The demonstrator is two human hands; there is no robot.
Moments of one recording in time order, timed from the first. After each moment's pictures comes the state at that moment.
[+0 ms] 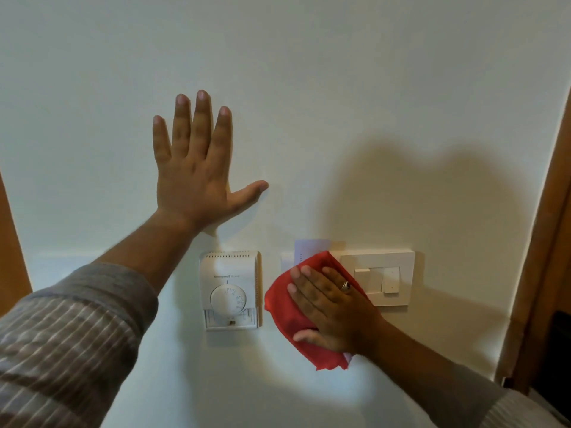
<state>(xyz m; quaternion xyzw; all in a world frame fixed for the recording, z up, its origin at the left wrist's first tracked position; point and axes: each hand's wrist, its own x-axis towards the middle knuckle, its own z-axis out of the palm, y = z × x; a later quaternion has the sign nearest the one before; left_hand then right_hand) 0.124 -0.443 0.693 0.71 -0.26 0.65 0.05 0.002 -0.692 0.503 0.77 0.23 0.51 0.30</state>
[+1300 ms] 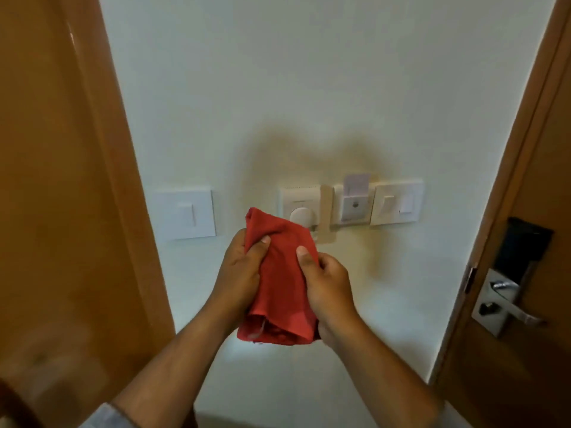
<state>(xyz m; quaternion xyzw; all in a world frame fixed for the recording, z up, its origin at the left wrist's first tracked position) -0.018 -0.295 0.529 0.63 -0.31 -0.06 0.71 -0.098 -0.406 0.513 0.64 -0.22 0.33 -0.67</state>
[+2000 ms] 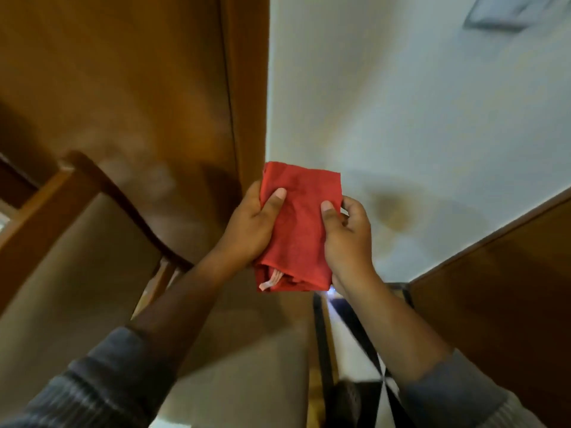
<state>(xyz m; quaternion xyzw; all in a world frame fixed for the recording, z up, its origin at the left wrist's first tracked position) 0.033 -0.110 0.302 0.75 -0.17 -0.15 0.63 -0.055 -0.234 0.307 0.66 -0.32 0.22 -0.64</state>
